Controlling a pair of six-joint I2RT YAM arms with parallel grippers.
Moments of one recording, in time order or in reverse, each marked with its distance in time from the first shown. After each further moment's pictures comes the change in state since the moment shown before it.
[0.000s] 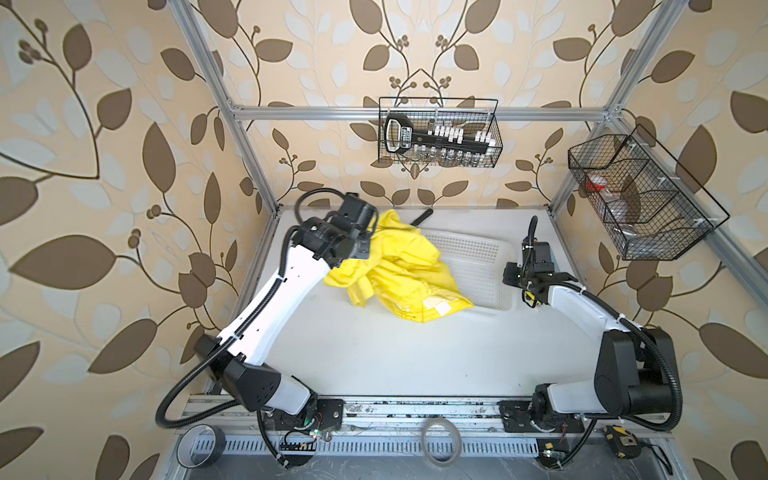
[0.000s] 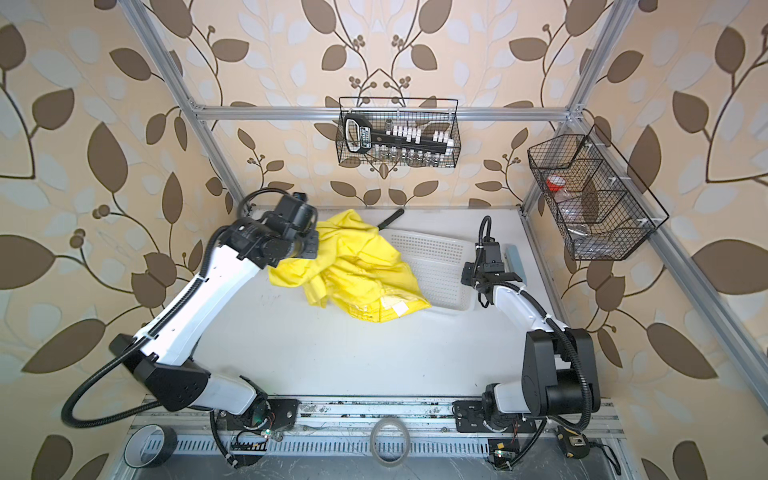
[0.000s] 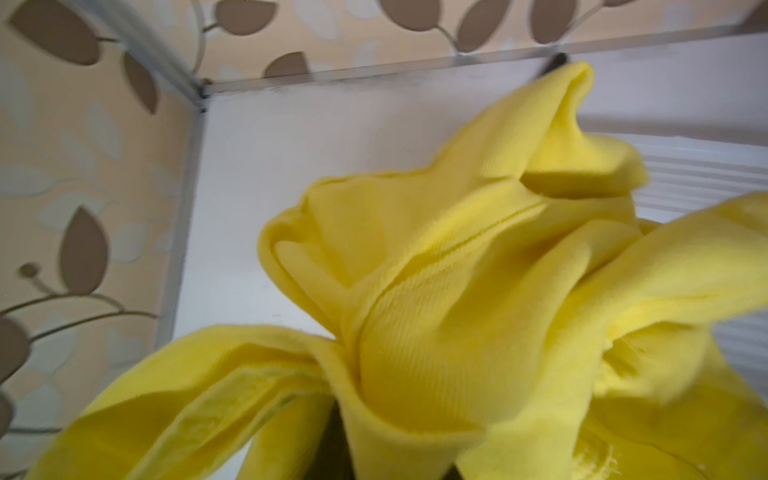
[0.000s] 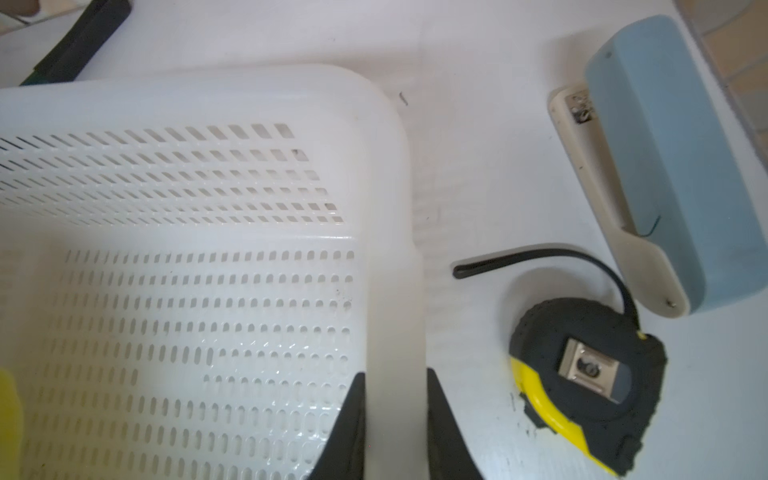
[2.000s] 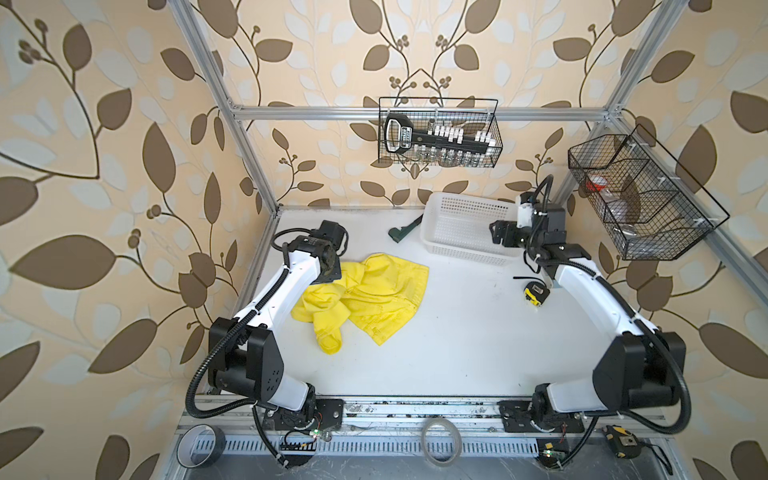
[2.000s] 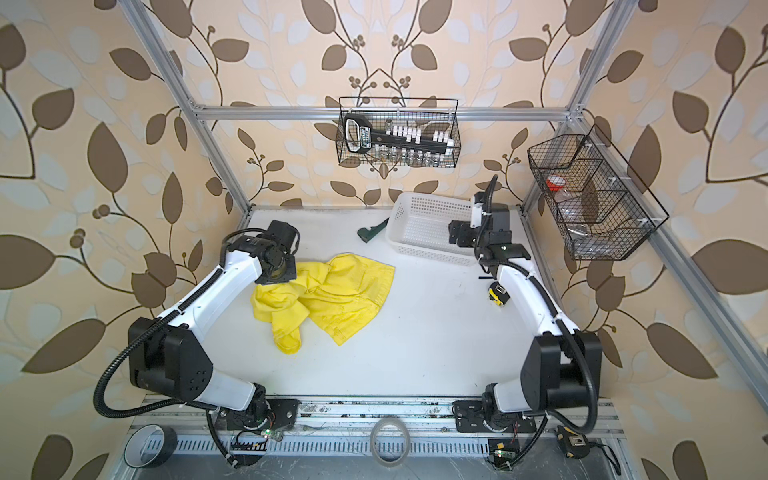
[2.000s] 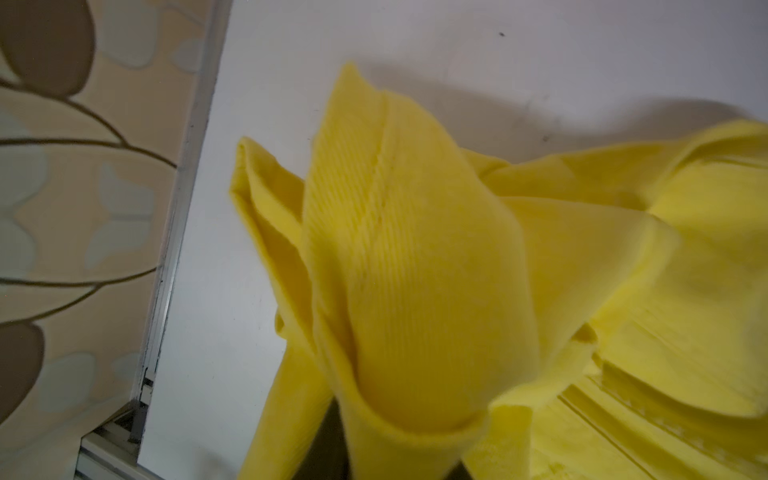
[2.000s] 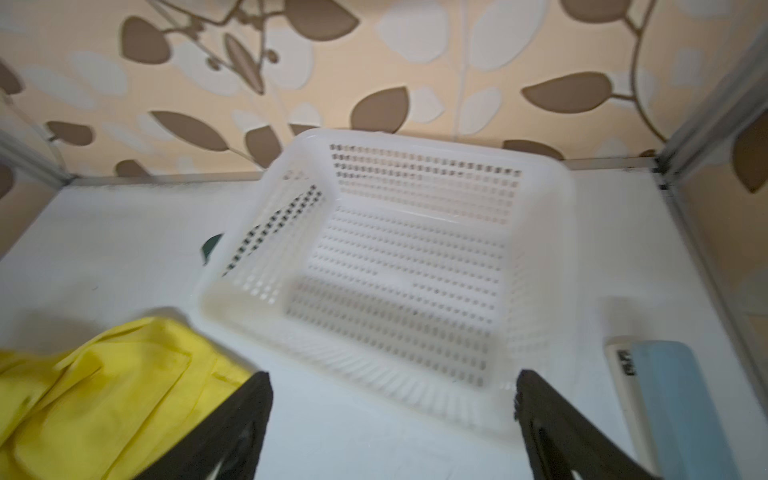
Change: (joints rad) left arm 0.298 0.063 -0.389 0.146 0.050 -0.067; right arm 0.090 -0.045 0.258 0.016 -0.200 -0.134
